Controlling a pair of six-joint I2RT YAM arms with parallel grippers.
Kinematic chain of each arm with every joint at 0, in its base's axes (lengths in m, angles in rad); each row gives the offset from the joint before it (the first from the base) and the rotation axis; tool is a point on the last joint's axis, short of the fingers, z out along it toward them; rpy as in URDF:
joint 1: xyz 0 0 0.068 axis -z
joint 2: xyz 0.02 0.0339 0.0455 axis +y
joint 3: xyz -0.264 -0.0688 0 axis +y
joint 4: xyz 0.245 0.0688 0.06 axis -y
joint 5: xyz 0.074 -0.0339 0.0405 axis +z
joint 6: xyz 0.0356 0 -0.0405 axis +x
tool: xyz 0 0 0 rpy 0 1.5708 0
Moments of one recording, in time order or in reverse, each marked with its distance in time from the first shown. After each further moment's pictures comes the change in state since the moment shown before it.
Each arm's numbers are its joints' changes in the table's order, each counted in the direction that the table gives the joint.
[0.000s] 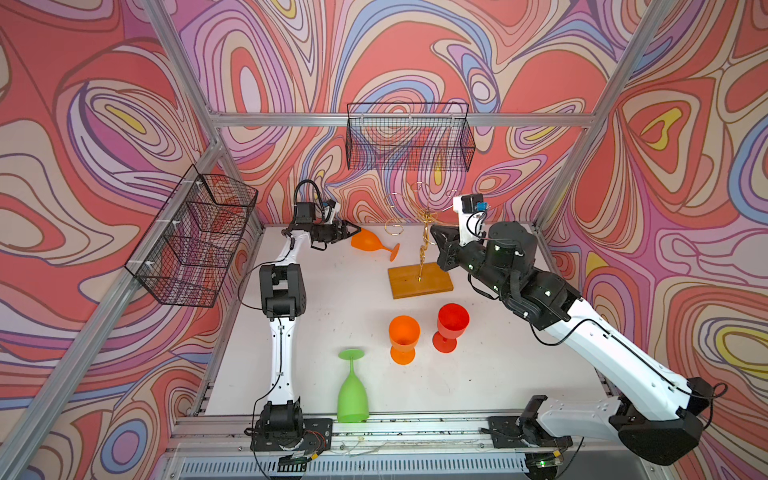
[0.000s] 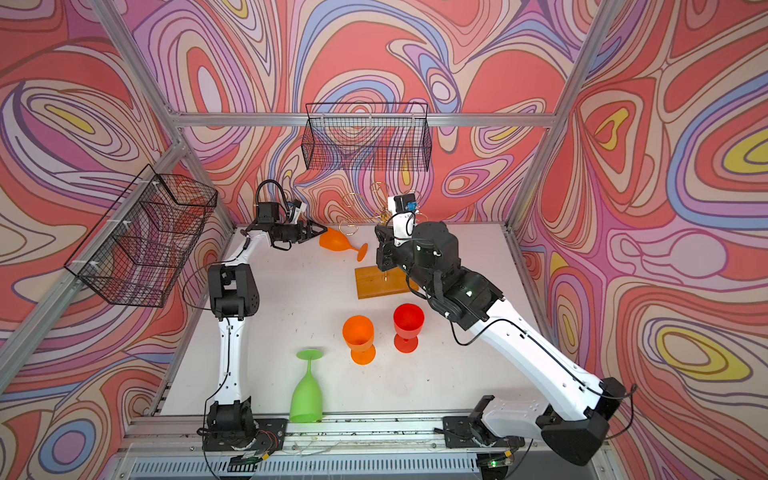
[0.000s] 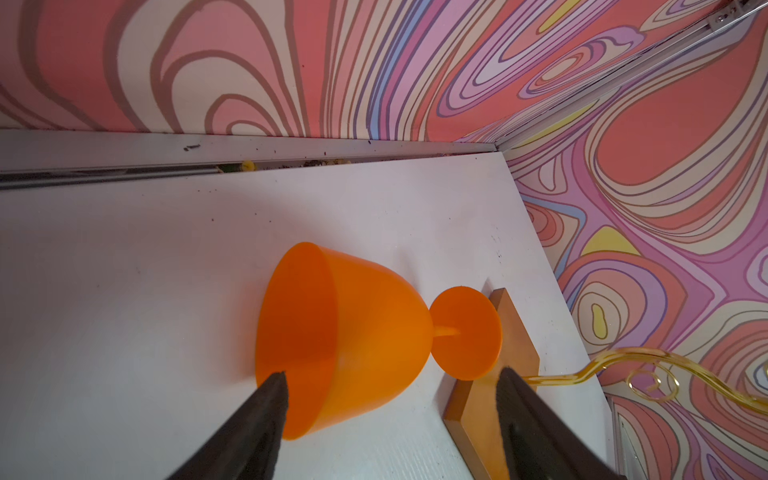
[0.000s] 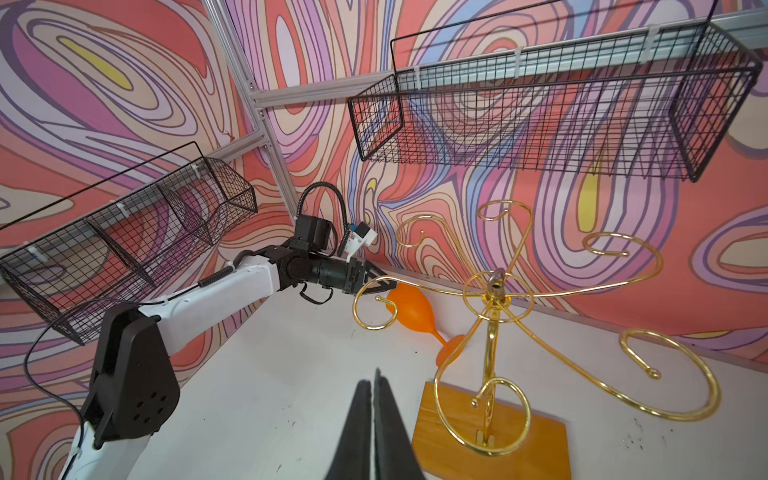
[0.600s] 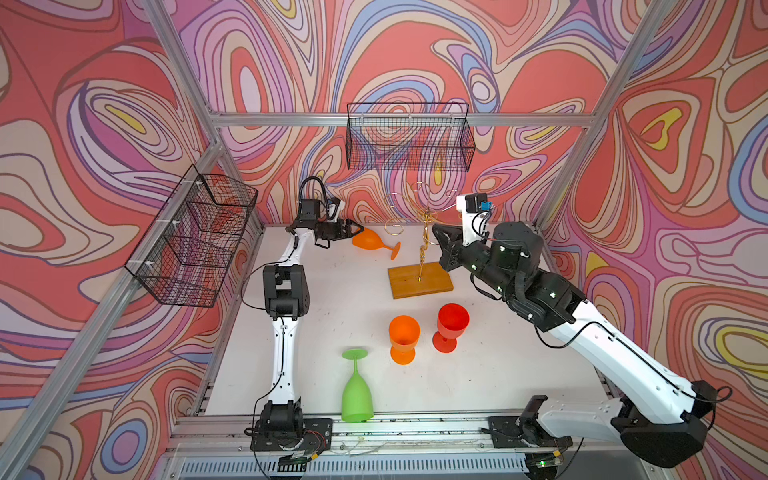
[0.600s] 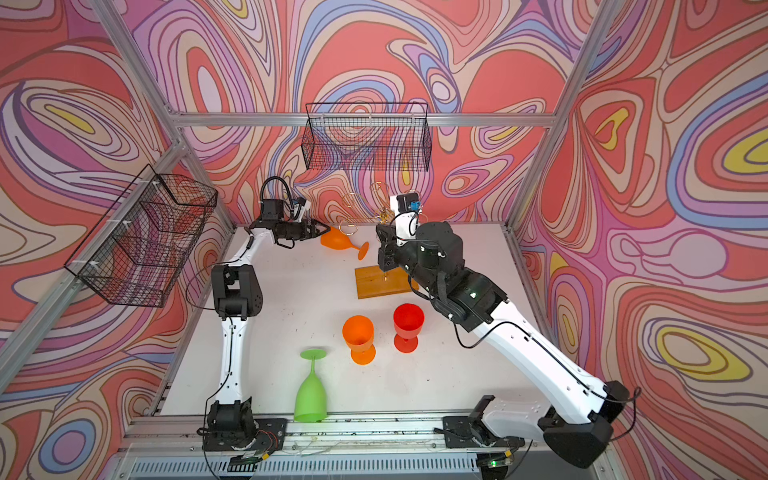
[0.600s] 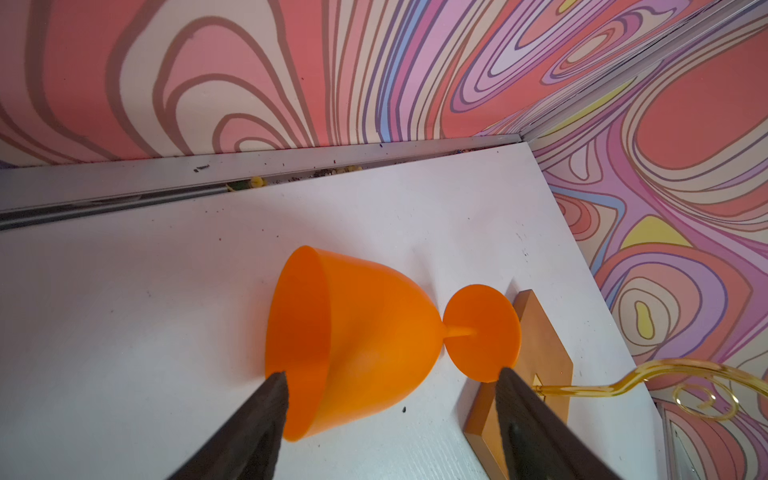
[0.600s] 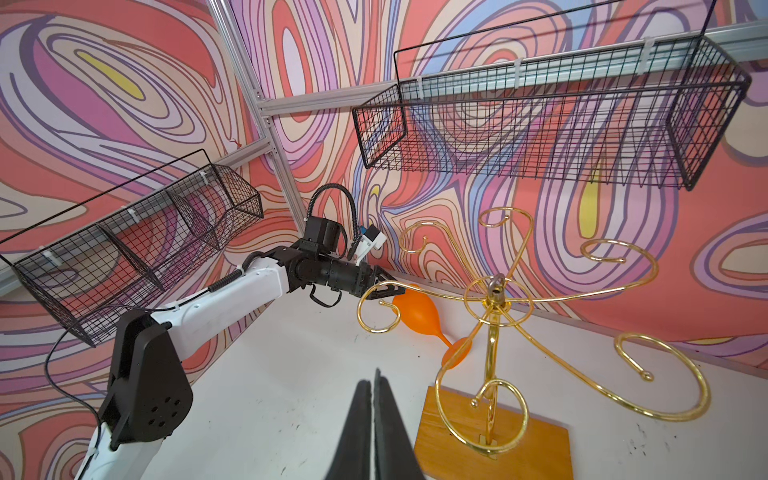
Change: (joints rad) left arm 0.016 0.026 -0.087 -0.081 0.063 0.074; right arm 0.001 -0.020 -0.001 0.002 0.002 0.000
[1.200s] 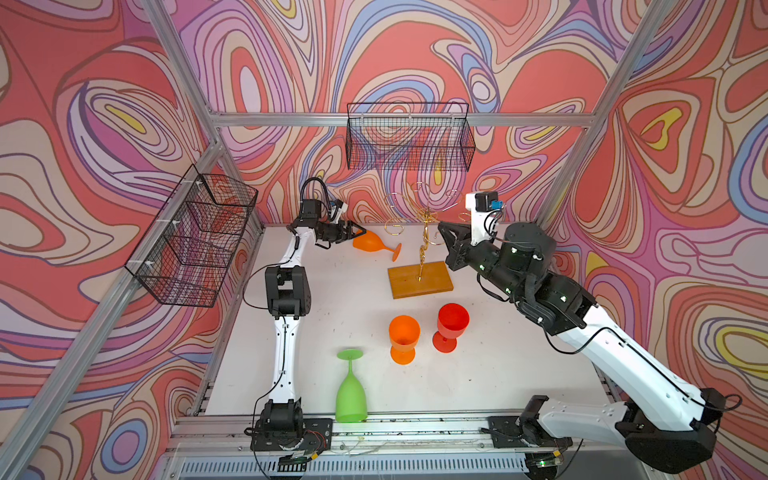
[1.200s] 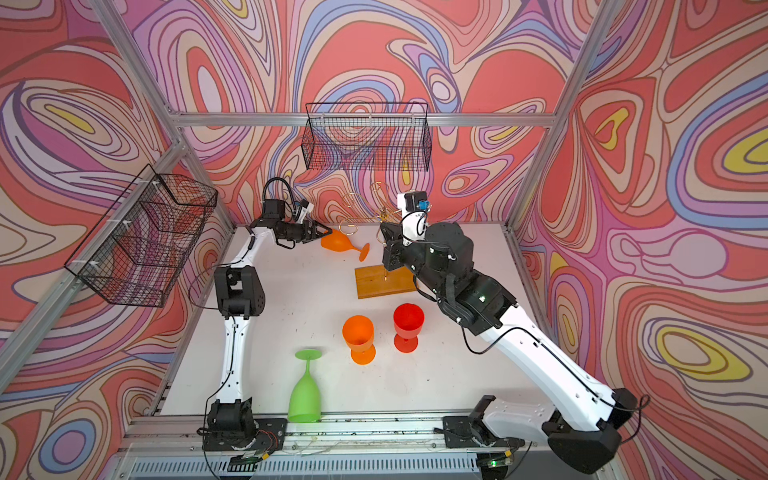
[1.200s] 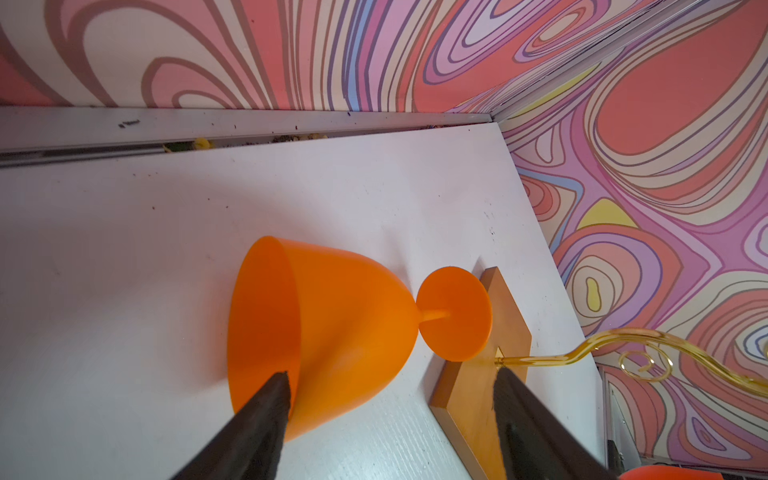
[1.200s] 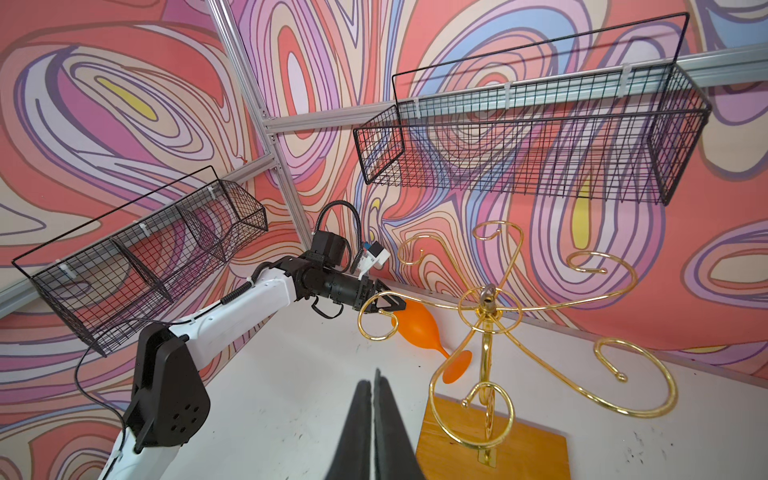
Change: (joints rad) left arm 0.000 0.044 -0.081 -0.133 -0.093 0.007; right arm 0.006 -0.036 0.000 0.001 0.003 0.000
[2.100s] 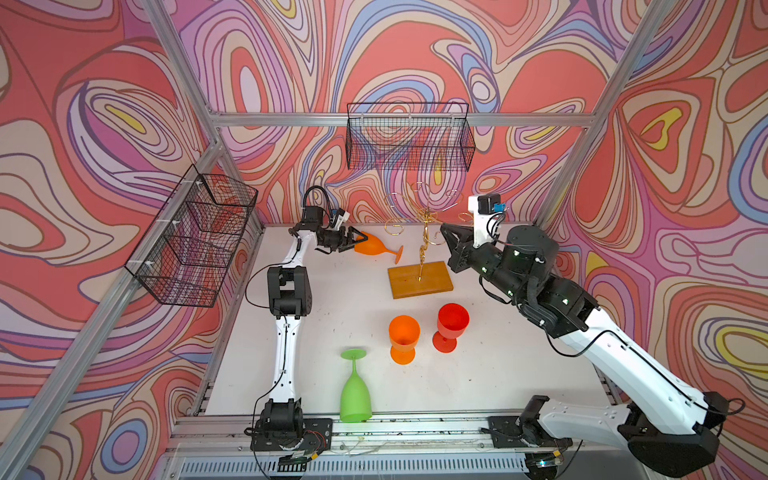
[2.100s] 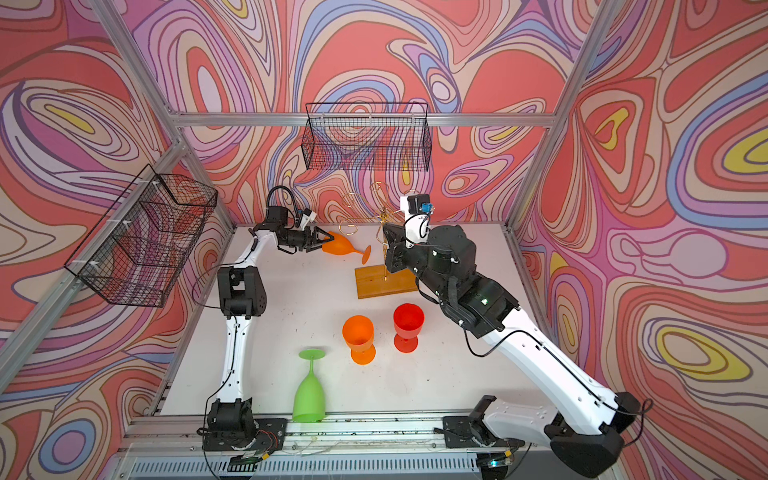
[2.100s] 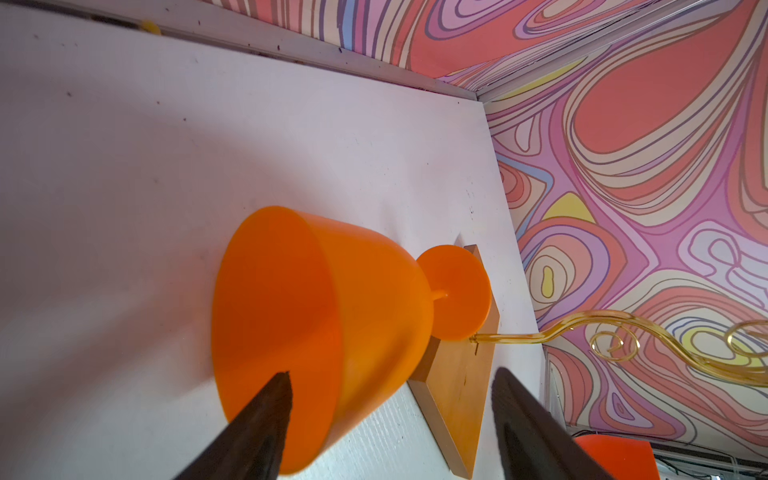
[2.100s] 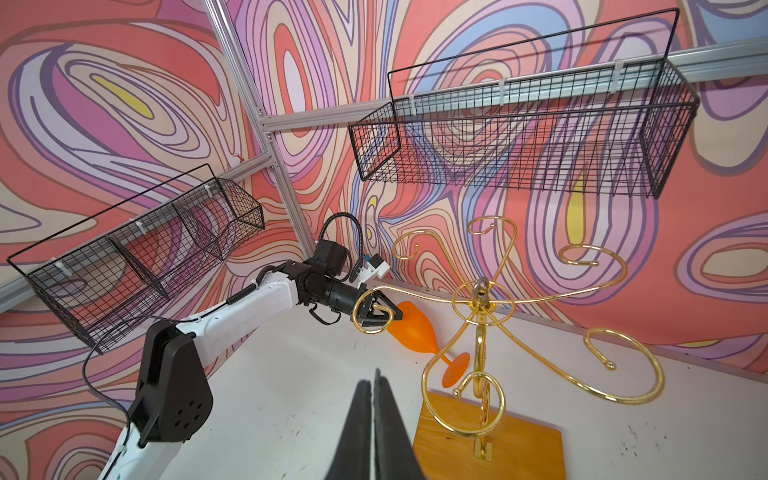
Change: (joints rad) left arm 0.000 0.045 0.012 -0.058 -0.098 -0.052; right arm 0.008 -0.020 0.032 0.007 0.002 0.001
